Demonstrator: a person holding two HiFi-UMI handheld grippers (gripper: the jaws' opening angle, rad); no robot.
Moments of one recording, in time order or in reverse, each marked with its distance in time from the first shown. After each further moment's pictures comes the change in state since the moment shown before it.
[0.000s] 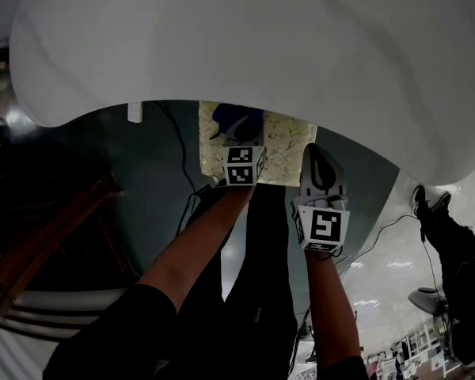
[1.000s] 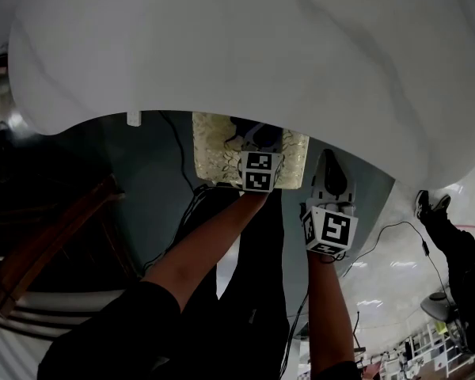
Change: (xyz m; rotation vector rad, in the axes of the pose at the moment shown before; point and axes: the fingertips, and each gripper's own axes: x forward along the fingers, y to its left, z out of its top) left arm 0.023 -0.067 -0.007 0.043 0.021 -0.089; right arm -0.014 -0.056 -0.022 0.110 0.004 -0.139
